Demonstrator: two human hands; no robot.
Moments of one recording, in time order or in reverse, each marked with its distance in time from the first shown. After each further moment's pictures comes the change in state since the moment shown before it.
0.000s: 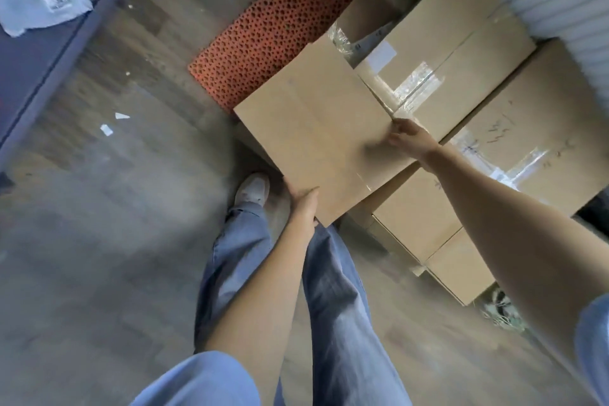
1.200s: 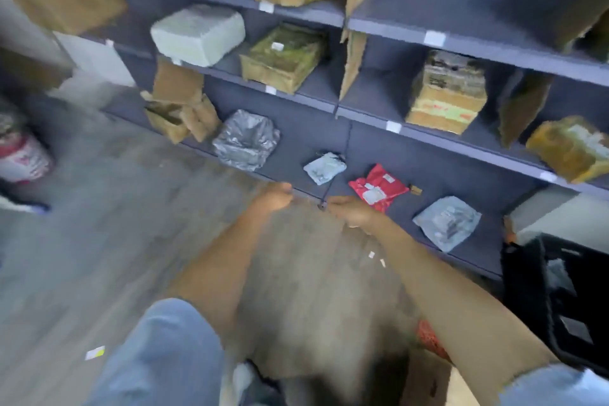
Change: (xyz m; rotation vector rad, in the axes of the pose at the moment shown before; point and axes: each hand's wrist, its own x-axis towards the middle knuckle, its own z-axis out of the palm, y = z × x) left_hand -0.463 -0.101 -0.572 0.034 0.752 0.554; right_hand -0.671 -0.239 0.377 -1.078 -0.719 -1.111
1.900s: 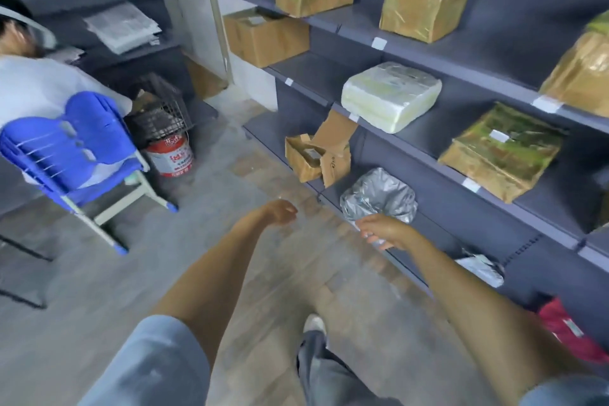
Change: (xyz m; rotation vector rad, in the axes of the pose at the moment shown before) left_hand 0.105 -0.353 -0.384 0.140 0.050 -0.282; right_hand 0.310 -0.358 0.240 -0.178 -0.299 -0.003
